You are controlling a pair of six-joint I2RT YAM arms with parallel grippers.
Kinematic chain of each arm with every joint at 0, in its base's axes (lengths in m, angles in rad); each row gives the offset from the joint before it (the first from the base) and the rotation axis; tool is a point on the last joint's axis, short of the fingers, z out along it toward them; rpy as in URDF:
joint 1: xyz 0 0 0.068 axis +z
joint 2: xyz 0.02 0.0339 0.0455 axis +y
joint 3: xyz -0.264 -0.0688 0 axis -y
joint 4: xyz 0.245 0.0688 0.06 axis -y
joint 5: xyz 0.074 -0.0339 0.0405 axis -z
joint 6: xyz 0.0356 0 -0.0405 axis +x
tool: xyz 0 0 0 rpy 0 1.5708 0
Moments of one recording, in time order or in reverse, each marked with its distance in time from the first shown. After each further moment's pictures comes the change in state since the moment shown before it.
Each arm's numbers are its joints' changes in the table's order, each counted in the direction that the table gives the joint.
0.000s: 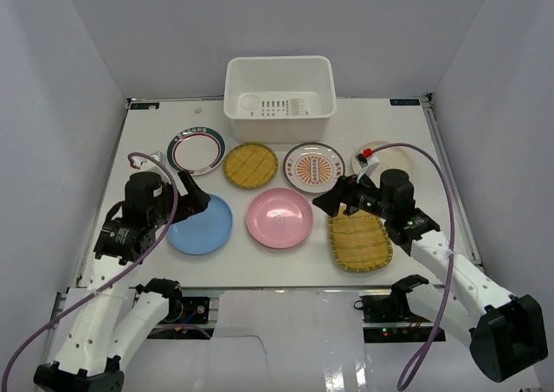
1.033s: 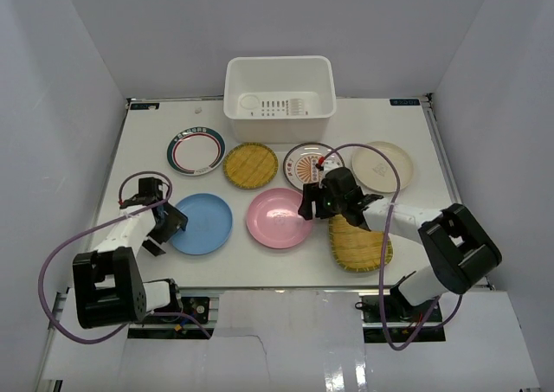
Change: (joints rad) left arm 0.362 0.532 -0.272 0.087 -0.203 -0.237; right arm 0.223 0.566 0.116 0.034 0.364 -0.055
